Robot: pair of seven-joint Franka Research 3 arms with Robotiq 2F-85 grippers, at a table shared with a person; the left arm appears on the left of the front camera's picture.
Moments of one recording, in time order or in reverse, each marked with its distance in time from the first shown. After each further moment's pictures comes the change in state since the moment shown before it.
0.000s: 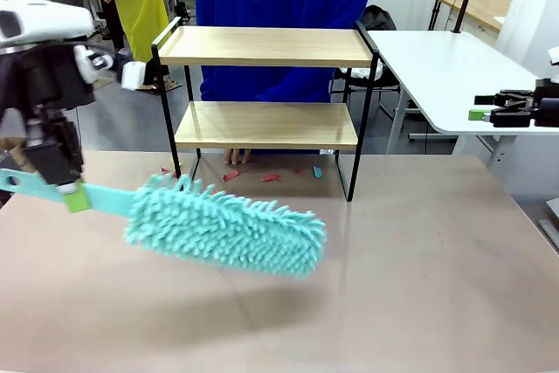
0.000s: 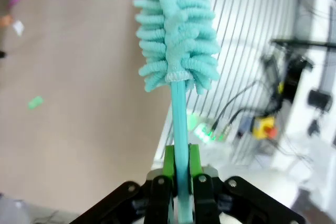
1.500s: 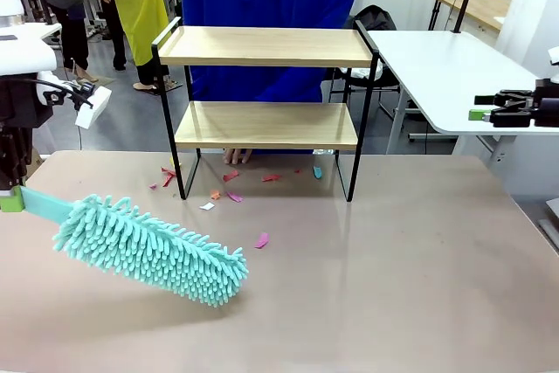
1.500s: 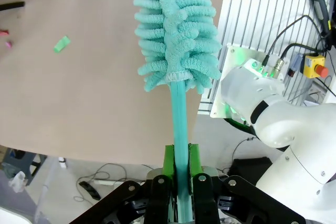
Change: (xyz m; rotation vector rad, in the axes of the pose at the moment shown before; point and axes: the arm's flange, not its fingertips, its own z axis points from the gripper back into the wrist) left arm -0.053 0.027 -0.001 0.202 0.273 -0.152; right arm 0.000 0.000 0.000 0.000 0.000 0.000
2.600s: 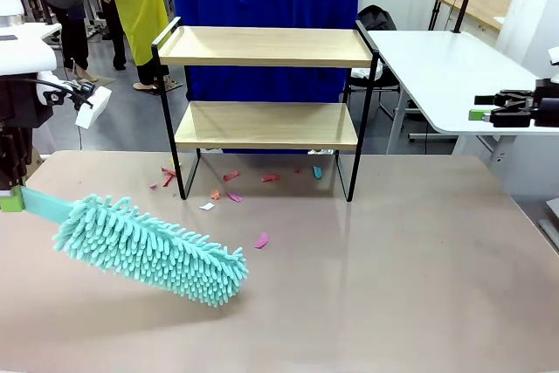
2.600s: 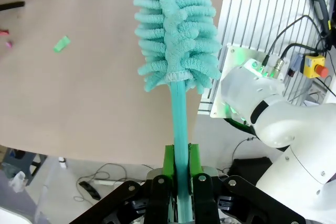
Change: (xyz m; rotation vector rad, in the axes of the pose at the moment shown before) left arm 0.000 0.000 0.000 0.000 0.000 0.000; right arm 0.000 0.000 0.000 0.000 0.000 0.000
